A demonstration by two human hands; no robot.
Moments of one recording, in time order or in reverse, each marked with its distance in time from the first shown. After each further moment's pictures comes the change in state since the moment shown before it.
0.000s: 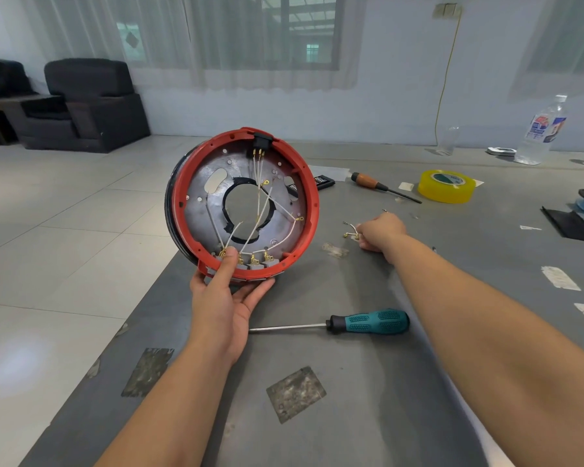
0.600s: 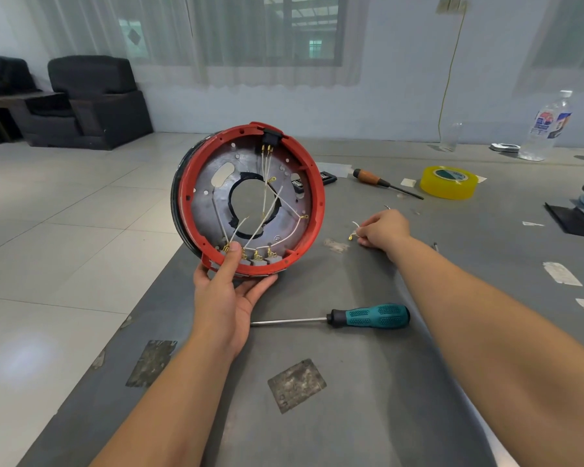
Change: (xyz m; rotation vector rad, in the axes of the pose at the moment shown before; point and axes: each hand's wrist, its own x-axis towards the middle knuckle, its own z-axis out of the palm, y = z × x) left_hand -0.002 0.000 0.000 0.043 -0.011 0.010; right_hand -0.012 0.007 -0.004 0.074 -0.032 -0.063
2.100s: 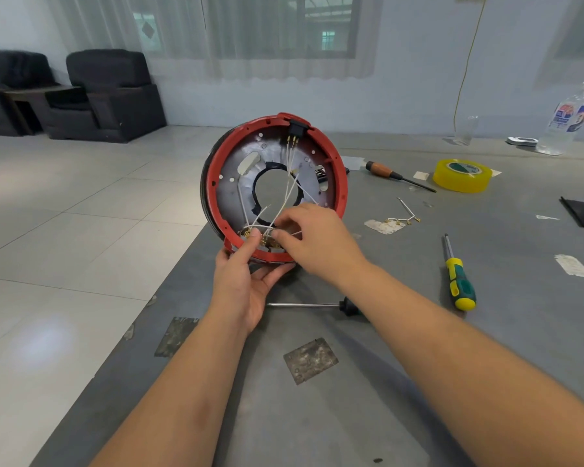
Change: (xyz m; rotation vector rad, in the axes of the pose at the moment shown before) left_hand -0.008 0.007 0.004 0.010 -0.048 -0.032; right_hand -0.163 -0.054 0.058 -0.286 -0.094 -0.977
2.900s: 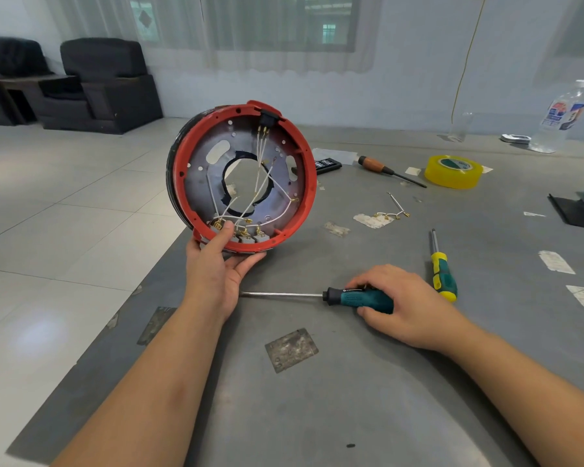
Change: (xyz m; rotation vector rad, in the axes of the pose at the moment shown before) left_hand 0.009 0.007 -0.010 0.016 0.090 0.067; right_hand -0.130 0.080 -0.077 -0.065 -0.329 0.001
